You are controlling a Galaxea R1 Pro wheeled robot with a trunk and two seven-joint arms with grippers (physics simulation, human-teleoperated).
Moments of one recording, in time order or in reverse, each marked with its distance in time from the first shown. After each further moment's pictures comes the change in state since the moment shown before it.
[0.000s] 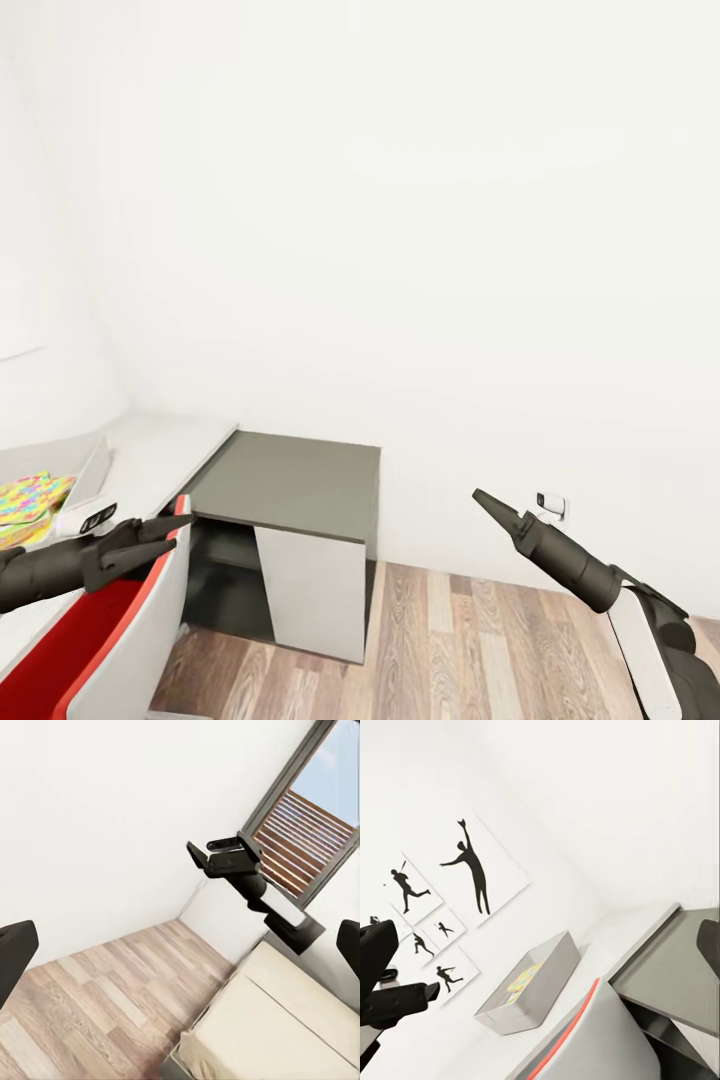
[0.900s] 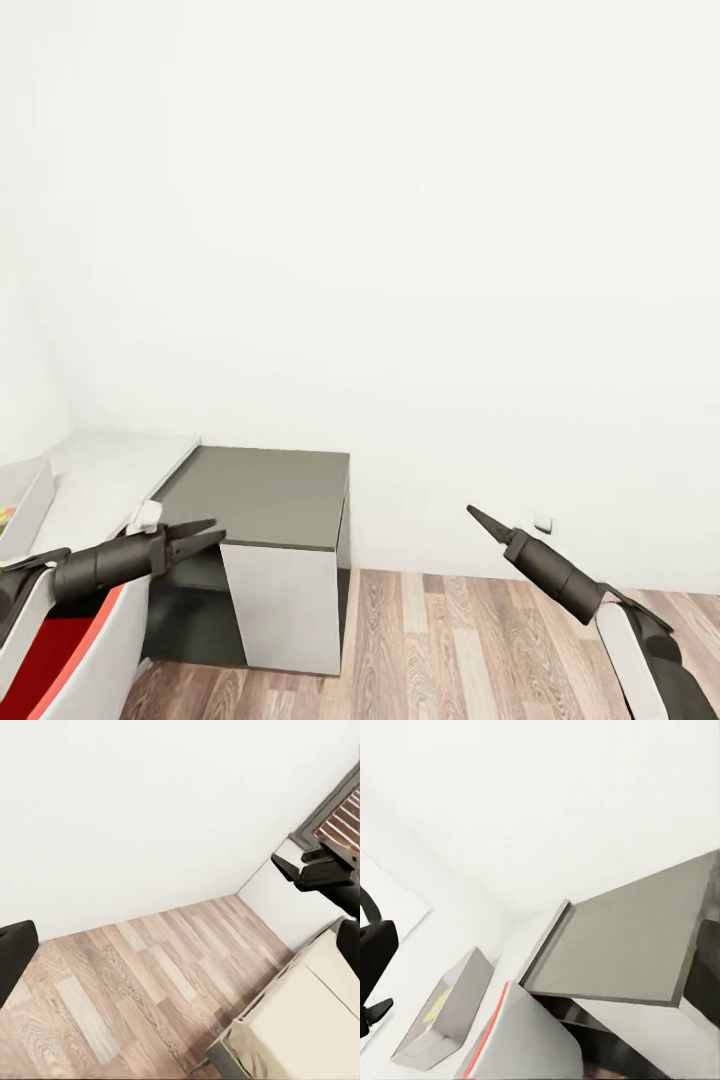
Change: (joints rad) left arm -0.006 -0.060 -0.086 0.014 -0.035 0.002 0.370; right arm -0.001 0.001 0.007 0.144 0.006 -0.036 -0.214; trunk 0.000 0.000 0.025
